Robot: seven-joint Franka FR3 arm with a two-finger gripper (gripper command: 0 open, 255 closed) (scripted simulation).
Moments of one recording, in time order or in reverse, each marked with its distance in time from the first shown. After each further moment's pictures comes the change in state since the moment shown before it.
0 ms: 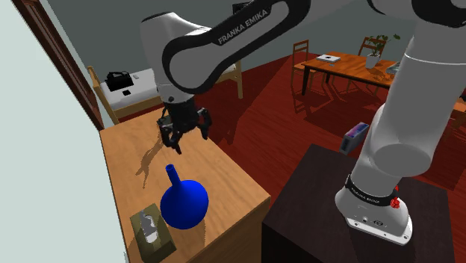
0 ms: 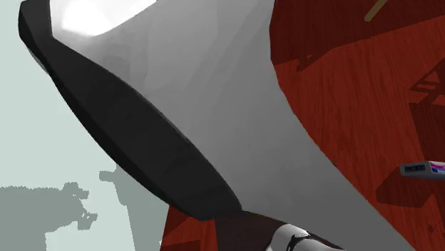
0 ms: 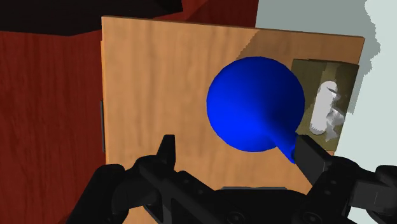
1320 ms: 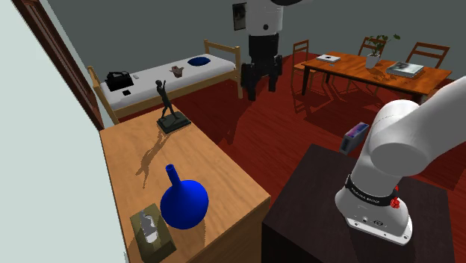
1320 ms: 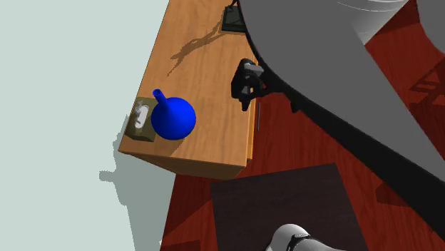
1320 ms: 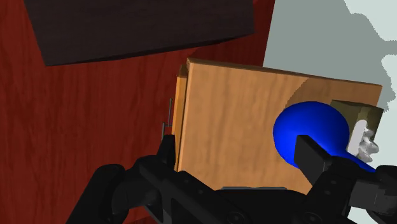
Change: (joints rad) arm -0.057 -0.655 -0.322 -0.322 0.153 -0.352 -0.463
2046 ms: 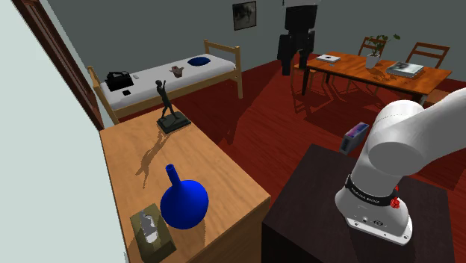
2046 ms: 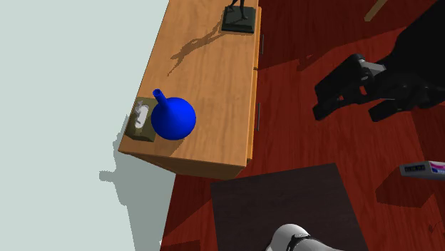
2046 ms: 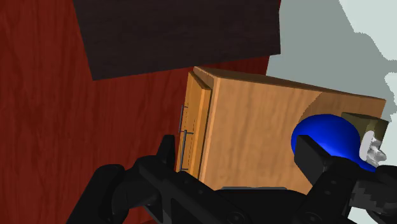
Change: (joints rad) arm -0.046 -0.146 -0.183 0.029 -0.091 -0.206 -0.182
